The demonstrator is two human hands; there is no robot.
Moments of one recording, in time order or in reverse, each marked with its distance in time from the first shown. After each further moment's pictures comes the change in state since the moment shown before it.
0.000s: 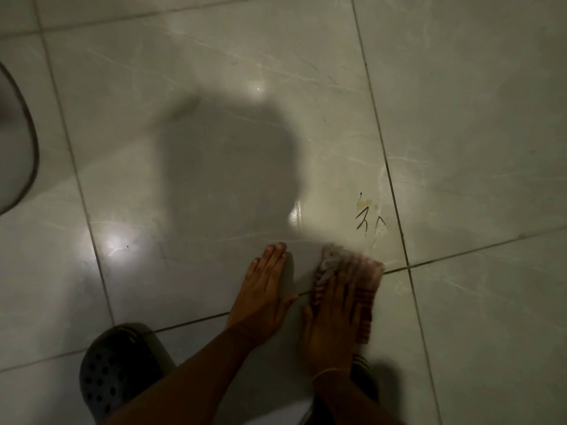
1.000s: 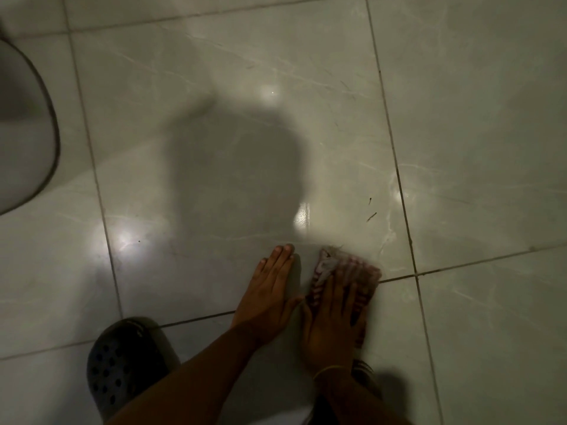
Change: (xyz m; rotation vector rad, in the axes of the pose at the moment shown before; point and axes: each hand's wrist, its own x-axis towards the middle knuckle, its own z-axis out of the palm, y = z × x) left_hand 0.001 0.002 -0.004 -0.003 -0.021 -0.020; right_hand 0.004 -0.005 0.006 -0.019 -0.019 -0.080
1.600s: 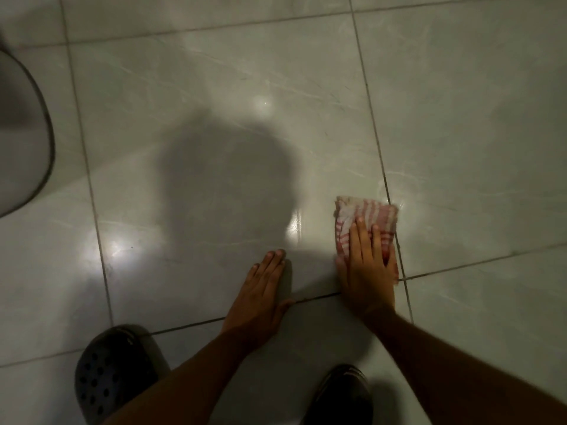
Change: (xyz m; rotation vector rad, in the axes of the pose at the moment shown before) left_hand 0.001 -0.001 -0.004 0.000 -0.012 0.011; right_hand 0.128 0.067 -0.061 -0.118 -0.037 -0.148
